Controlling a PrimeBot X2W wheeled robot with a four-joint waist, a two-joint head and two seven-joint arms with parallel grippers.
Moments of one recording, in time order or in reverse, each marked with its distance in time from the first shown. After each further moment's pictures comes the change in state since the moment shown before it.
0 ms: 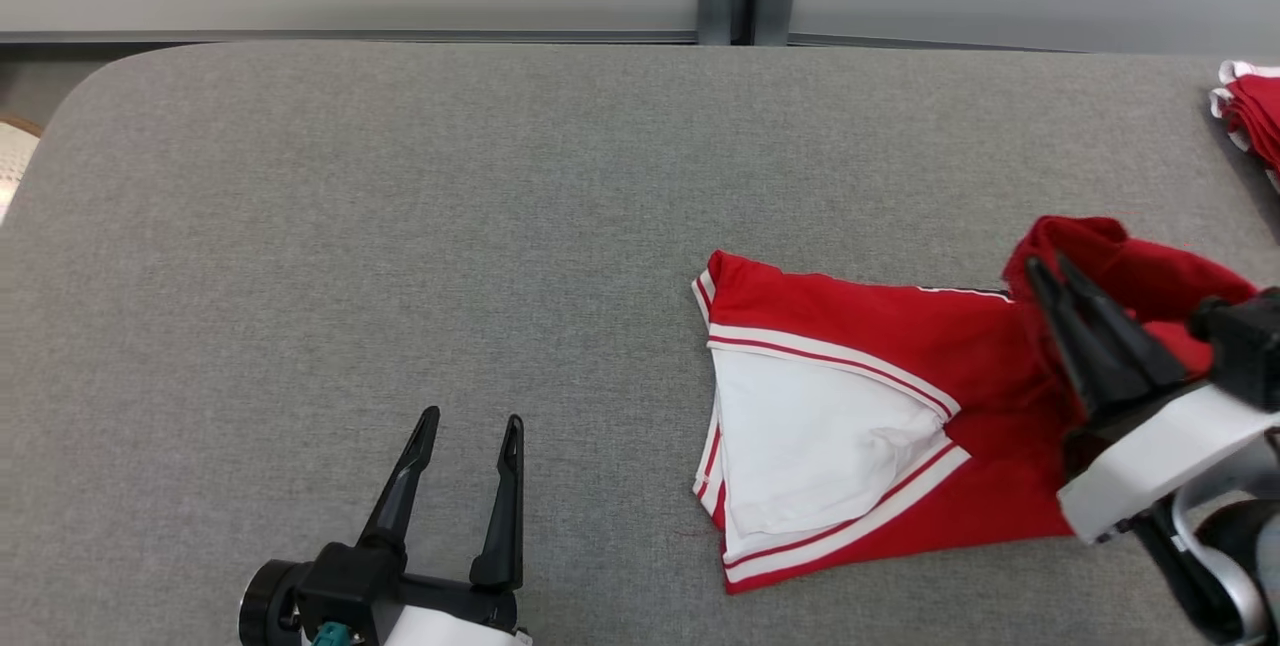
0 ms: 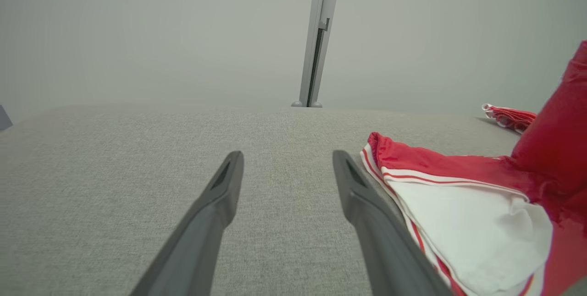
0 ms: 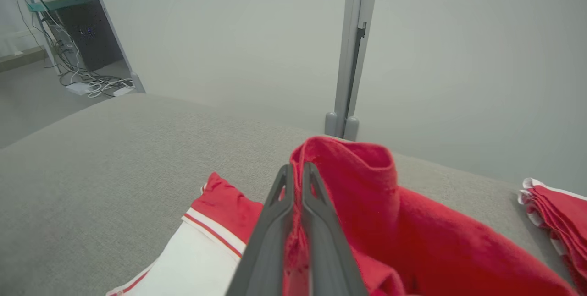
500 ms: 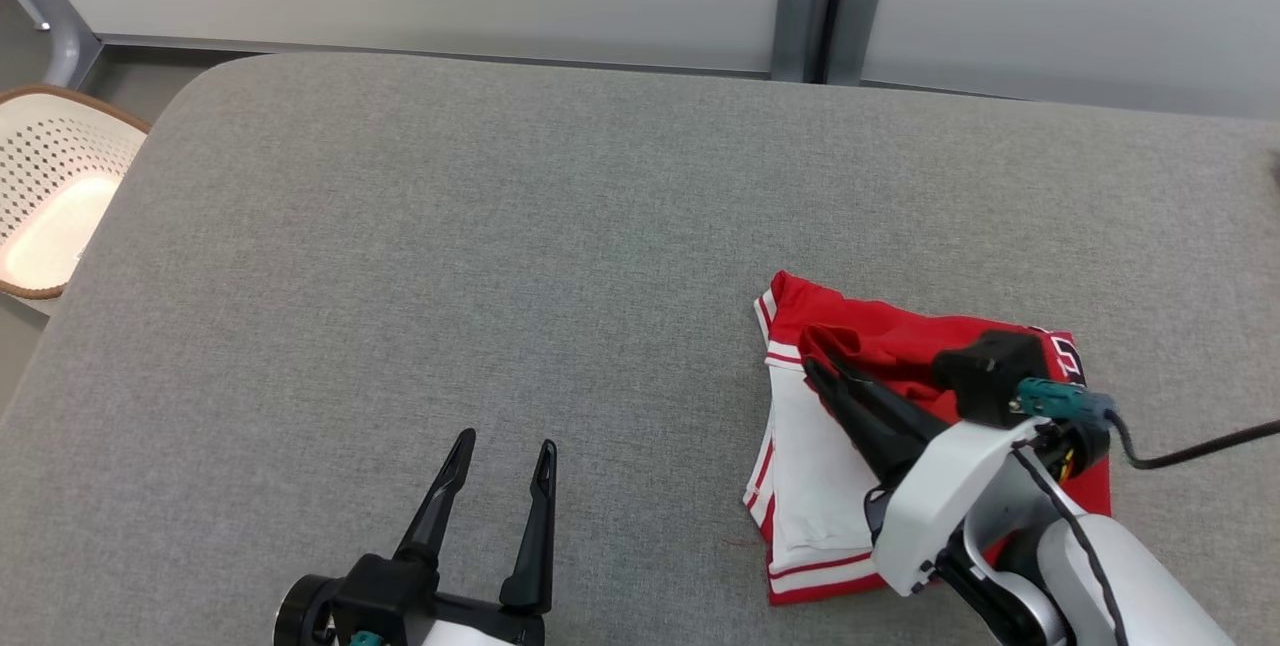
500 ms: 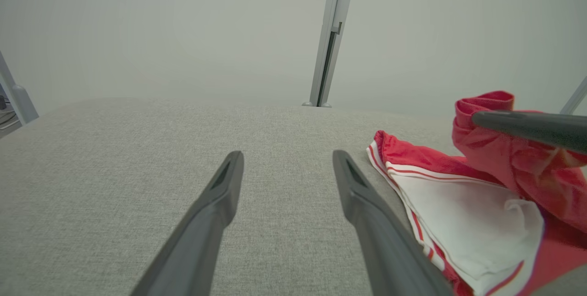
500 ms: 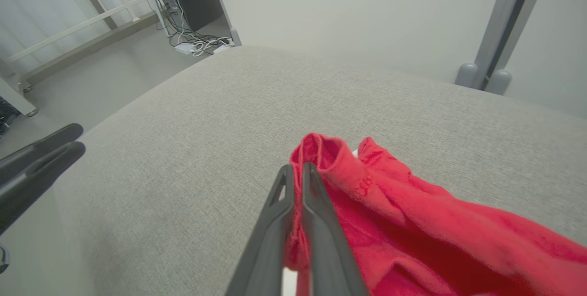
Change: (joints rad) left arm 0.005 0.000 -0.056 0.033 -0.024 0.001 0.000; right arm -0.097 0.116 0.301 0.219 0.076 0.000 0.026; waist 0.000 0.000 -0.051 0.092
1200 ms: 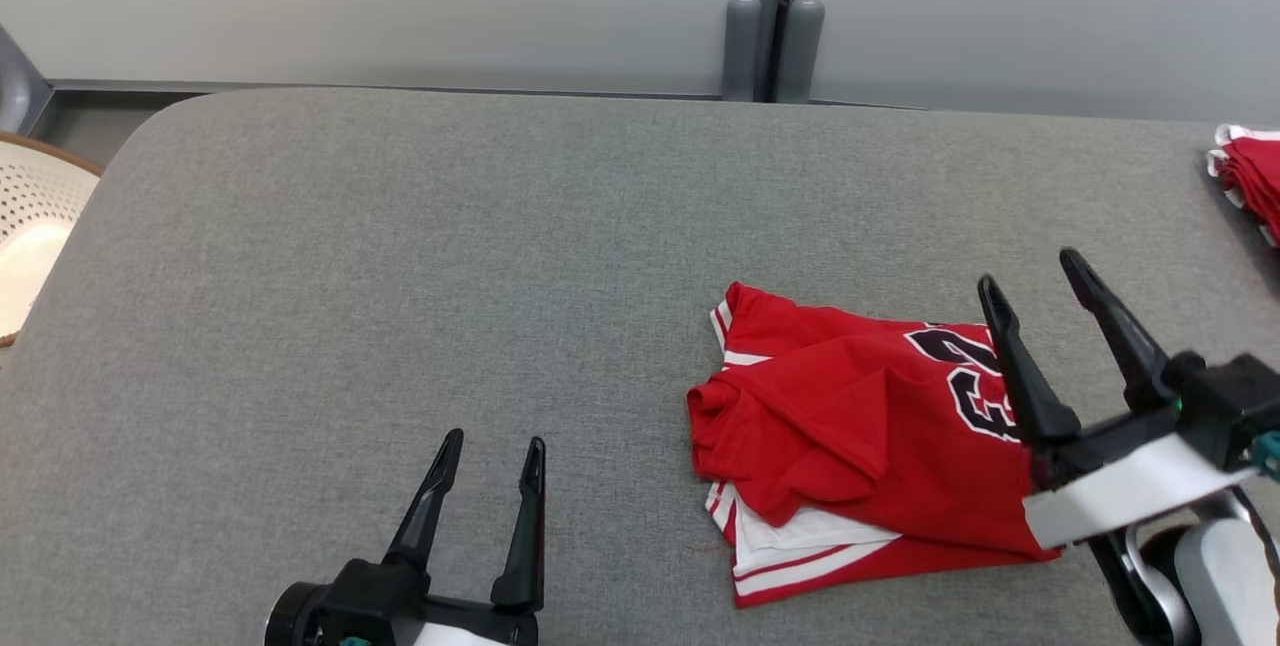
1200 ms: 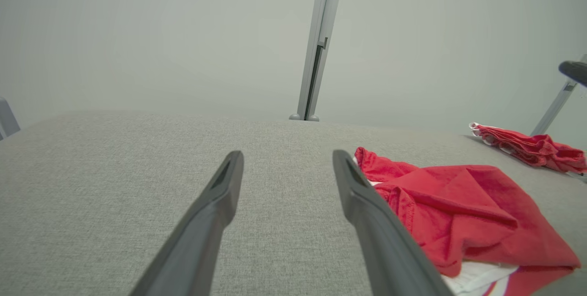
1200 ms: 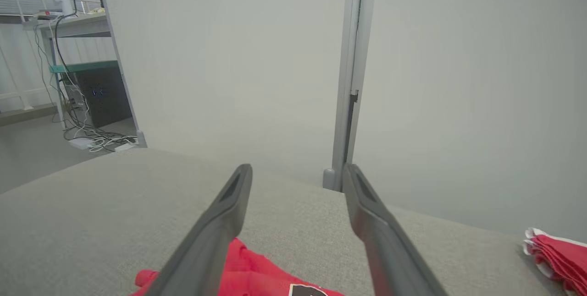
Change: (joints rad) left arm 0.010 -0.001 -0.002 -0.024 -0.021 0.034 0.000; right arm 0.038 -0.067 -0.202 0.037 -0.116 0.000 -0.424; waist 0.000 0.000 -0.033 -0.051
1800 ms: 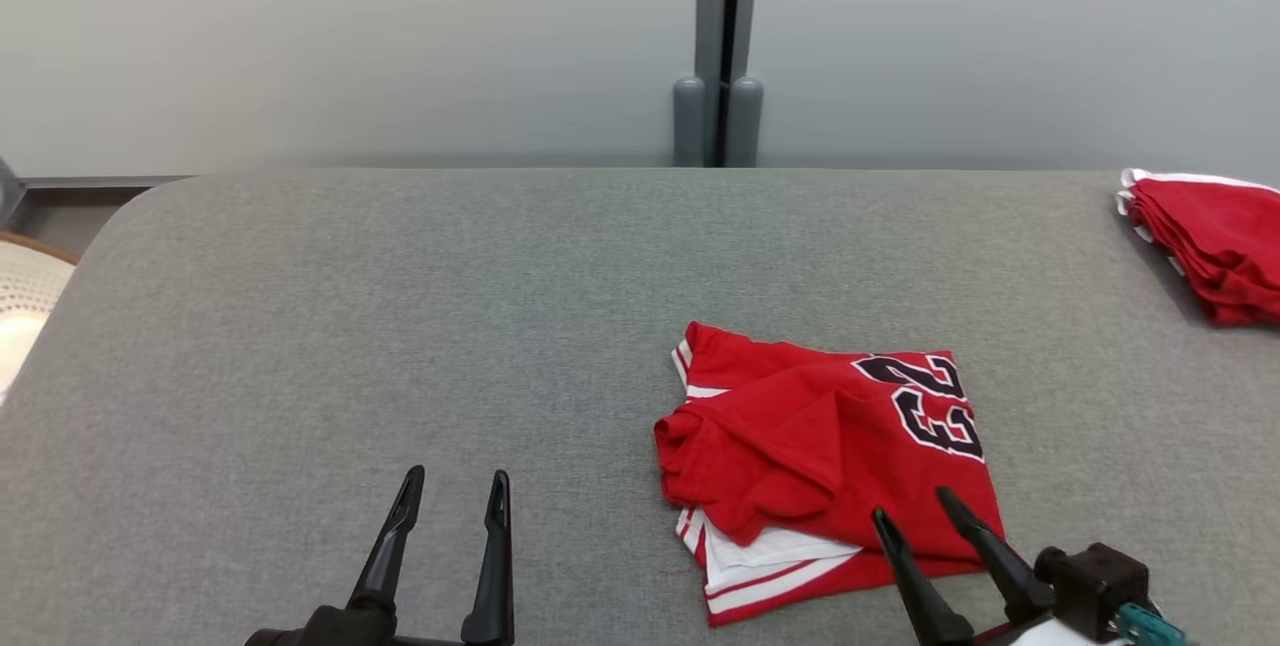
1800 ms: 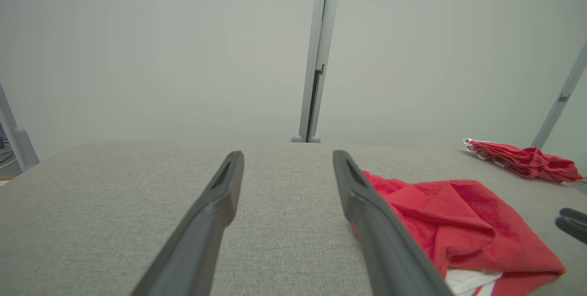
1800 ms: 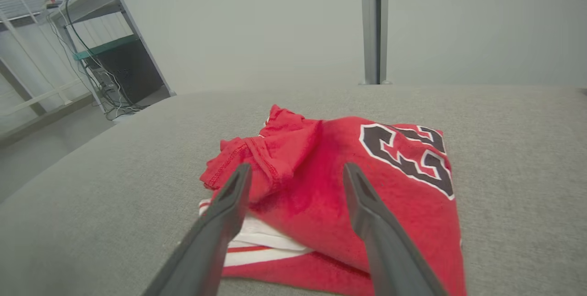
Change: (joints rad) left arm 0.098 0.000 0.064 -0.065 0.050 0.015 0.000; right arm 0.225 0.046 0.186 0.170 0.117 0.000 -0.096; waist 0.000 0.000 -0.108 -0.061
